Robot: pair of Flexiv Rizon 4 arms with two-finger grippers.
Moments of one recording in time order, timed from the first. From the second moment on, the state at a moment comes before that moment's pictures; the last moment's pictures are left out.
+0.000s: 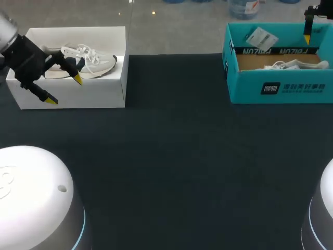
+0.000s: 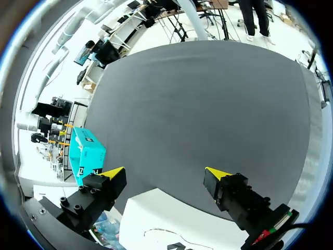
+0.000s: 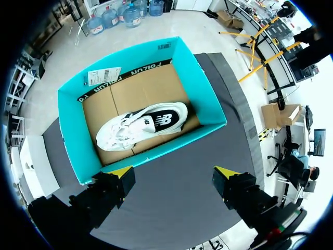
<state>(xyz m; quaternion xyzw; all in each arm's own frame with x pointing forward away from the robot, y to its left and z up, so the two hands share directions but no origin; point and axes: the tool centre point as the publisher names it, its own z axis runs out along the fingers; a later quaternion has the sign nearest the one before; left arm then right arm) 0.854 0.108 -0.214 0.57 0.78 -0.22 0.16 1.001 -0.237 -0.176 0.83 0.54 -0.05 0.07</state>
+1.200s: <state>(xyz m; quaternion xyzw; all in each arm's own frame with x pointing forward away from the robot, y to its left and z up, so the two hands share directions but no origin) 0.956 0.191 -0.224 0.70 0.71 0.05 0.08 1.000 -0.237 -0.176 0.83 0.54 -0.05 0.07</state>
